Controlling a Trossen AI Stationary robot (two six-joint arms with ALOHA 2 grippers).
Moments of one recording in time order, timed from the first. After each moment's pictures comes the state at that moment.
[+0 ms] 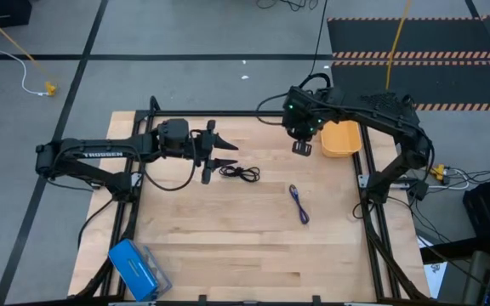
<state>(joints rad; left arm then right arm) 0.19 1.21 0.93 0.06 0.22 0.18 -0.44 1.58 1.65 -1.33 0.03 -0.20</state>
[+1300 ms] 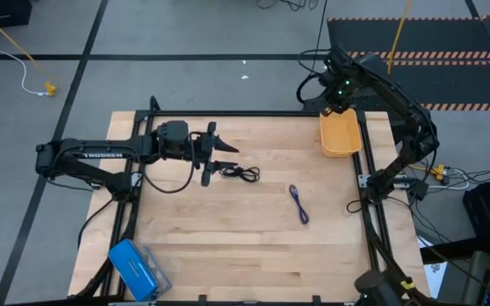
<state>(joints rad) 0.17 1.21 0.93 0.08 0.22 0.17 -0.98 1.58 1.65 -1.39 0.03 -0.14</state>
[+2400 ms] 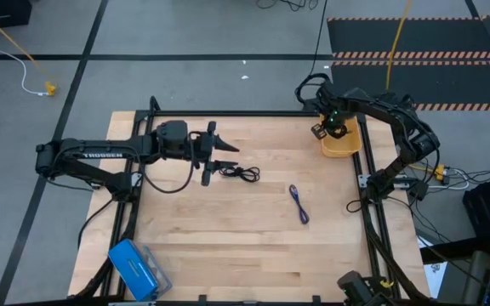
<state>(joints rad) 0.17 1.21 0.93 0.10 0.22 0.18 -1.00 1.58 1.05 -0.91 0.11 -0.02</state>
